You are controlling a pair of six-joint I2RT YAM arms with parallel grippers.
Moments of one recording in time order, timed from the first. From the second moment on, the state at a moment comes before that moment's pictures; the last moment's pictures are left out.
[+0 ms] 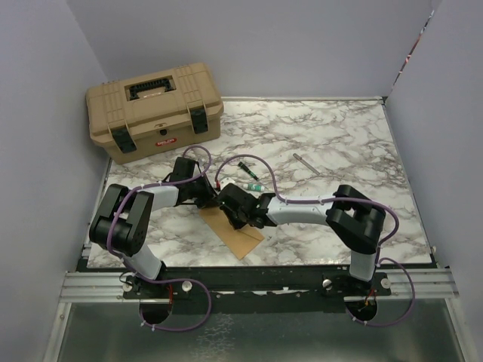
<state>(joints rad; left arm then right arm) -0.28 1.63 0.67 0.01 0.50 -0.75 1.10 1.88 1.14 -0.21 0.17 0.36</state>
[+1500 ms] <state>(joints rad) -0.28 1.65 0.69 0.01 0.52 -0.76 1.13 1.72 1.03 -0.45 0.16 0.57</state>
